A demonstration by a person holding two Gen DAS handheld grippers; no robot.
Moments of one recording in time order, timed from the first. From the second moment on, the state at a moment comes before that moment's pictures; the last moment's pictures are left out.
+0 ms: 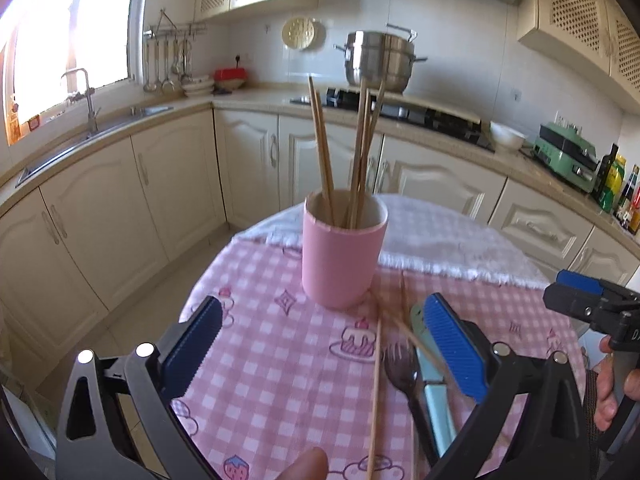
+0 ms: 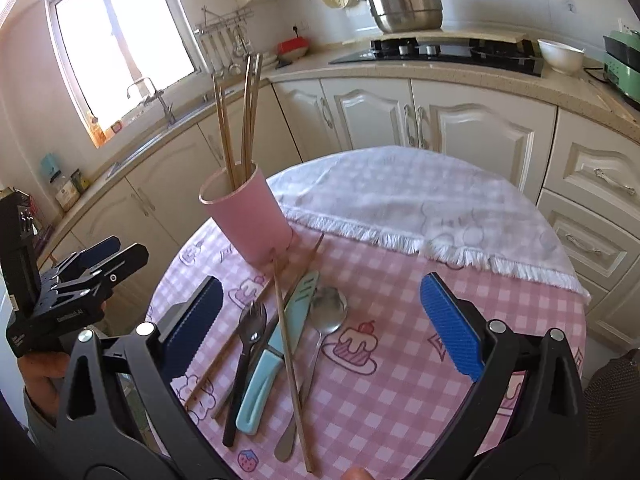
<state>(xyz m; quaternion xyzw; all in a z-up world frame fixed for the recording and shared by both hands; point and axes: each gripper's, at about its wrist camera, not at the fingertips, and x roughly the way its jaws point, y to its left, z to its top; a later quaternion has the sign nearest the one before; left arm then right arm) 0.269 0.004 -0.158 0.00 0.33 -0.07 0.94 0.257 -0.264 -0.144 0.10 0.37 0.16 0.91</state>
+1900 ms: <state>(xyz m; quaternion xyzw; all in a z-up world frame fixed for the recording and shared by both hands) 0.295 -0.041 -0.256 0.09 0.48 -0.17 0.85 0.277 -0.200 -0.226 0.02 0.53 0.22 0.81</state>
